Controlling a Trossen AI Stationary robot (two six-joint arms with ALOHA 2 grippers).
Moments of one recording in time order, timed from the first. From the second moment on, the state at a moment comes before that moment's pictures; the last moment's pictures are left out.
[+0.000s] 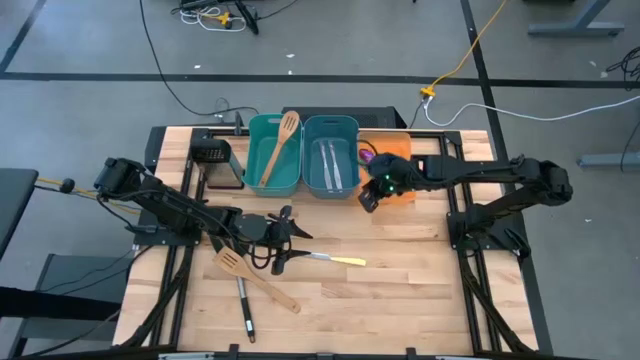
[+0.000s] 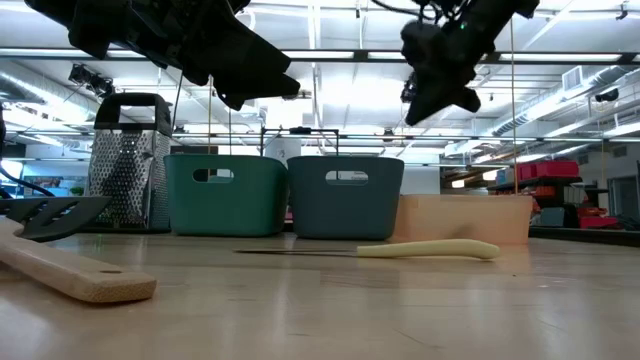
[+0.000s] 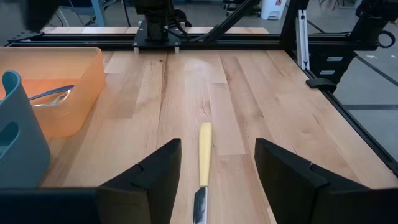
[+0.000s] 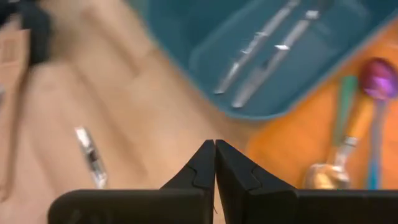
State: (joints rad) left arm -0.28 1.43 0.61 0.50 -0.19 -0.11; right arm -0.14 1.34 1.05 -0.63 0.13 0.54
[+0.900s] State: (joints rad) left arm -0.28 1.43 0.61 0.50 -0.22 -0.11; right arm 0.32 1.49 1.05 -0.49 0.17 0.62
